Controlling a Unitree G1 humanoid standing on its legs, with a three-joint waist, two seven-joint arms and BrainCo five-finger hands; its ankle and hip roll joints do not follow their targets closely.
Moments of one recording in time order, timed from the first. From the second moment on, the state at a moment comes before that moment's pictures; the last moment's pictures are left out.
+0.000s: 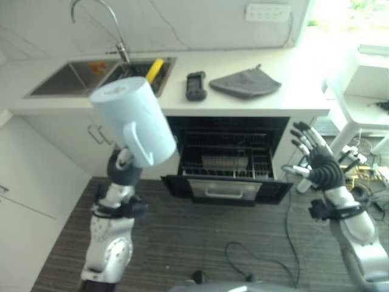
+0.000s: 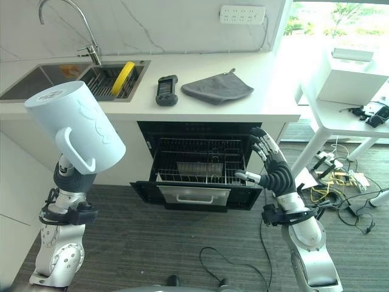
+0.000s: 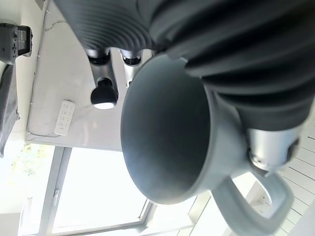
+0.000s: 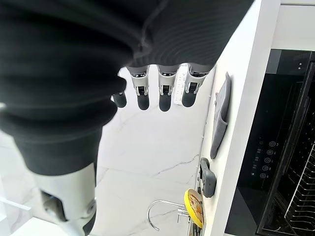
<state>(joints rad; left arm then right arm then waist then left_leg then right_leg) 0.14 0.38 -0.03 -0.35 -0.76 -0.38 -0.26 0.17 -0.47 -0.05 -0.39 0.29 -0.15 0.09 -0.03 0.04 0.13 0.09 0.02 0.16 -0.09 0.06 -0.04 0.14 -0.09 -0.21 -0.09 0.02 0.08</state>
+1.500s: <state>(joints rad) 0.12 0.43 -0.03 -0.35 -0.73 -0.37 -0.28 0.20 -0.44 -0.05 -0.37 0.30 -0.16 0.10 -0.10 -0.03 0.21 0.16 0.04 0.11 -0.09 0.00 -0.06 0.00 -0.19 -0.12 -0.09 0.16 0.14</state>
